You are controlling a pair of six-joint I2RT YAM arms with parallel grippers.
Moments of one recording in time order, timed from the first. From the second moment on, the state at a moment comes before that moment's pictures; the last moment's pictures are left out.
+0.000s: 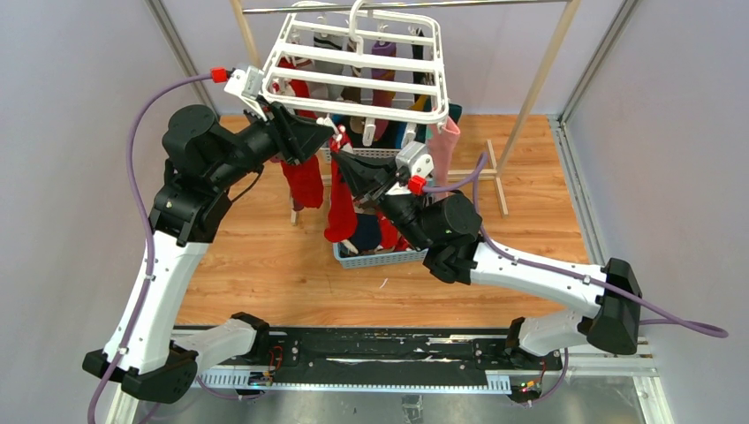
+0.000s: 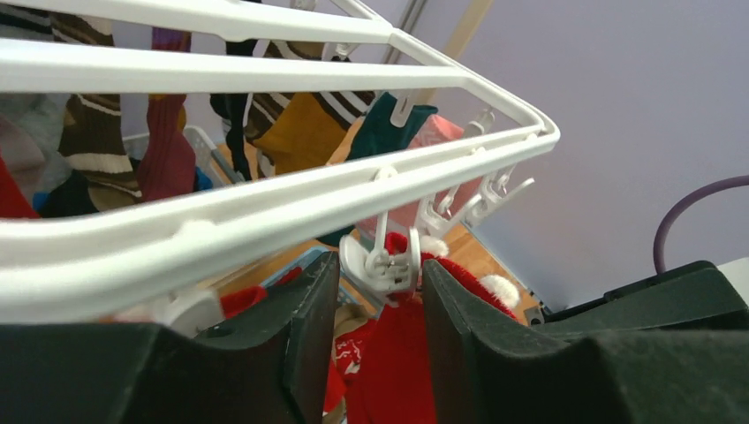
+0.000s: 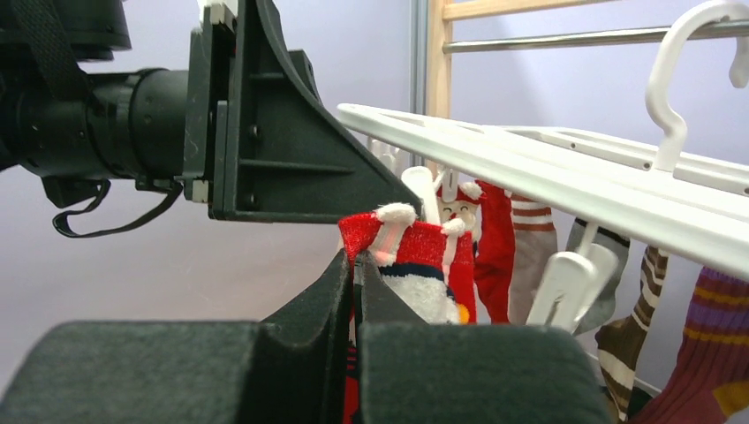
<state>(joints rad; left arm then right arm) -0.38 1.08 1.55 -0.42 0.41 -0.40 1.17 1.35 1.13 0.79 0.23 -0.14</state>
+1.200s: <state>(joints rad) -0.38 1.02 1.51 -0.47 0.40 -0.36 0.85 0.93 1.01 0.39 0.06 0.11</state>
